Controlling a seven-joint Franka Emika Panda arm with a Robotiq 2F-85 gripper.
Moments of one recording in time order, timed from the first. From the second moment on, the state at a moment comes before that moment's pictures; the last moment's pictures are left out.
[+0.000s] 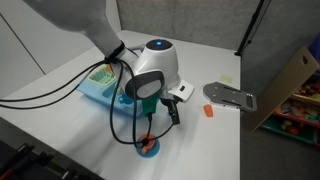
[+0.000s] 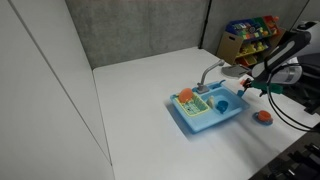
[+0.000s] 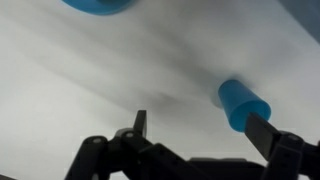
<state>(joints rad) -0.17 0.81 -0.26 -1.98 0.33 2.91 0.38</state>
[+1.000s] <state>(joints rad) -0.16 0.88 -0.28 -1.90 0.33 2.91 0.38</state>
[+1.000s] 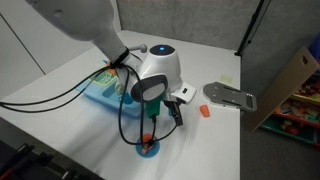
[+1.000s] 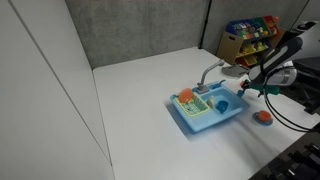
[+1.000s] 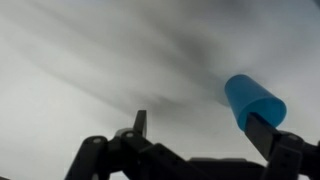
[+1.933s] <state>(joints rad) -0.16 0.93 -0.28 -1.86 0.33 2.91 0.38</state>
